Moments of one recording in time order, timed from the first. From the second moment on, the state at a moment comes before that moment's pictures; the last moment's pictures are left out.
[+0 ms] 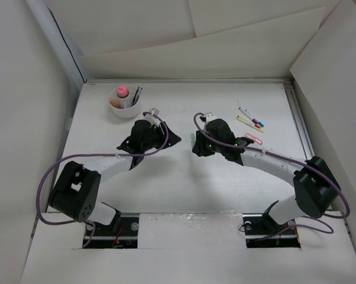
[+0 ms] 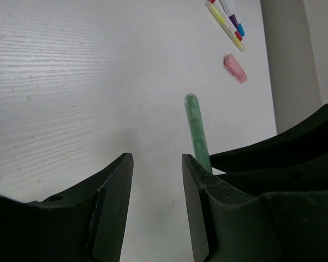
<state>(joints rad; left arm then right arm) -0.48 1.42 0.67 0.31 0.28 -0.76 0.70 1.47 0.93 -0.16 -0.01 0.43</state>
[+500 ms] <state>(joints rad) -0.48 1.55 0.71 0.38 0.38 -0.80 0.74 1.47 0.93 -0.14 -0.10 0.39</state>
